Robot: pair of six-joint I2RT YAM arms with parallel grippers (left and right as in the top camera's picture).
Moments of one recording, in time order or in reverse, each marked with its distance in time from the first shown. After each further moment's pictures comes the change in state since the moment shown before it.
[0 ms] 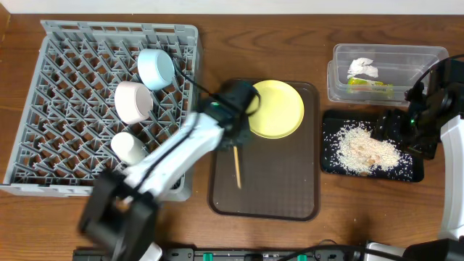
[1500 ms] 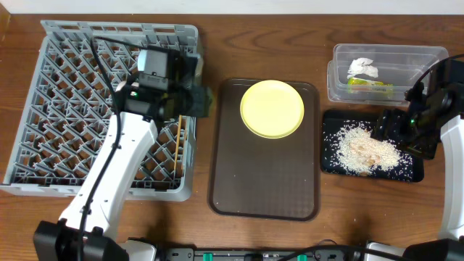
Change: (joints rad) left arm 0.332 -0.215 0.051 0.066 0.233 0.541; right arm 0.000 0.000 0.000 0.000 0.000 0.000
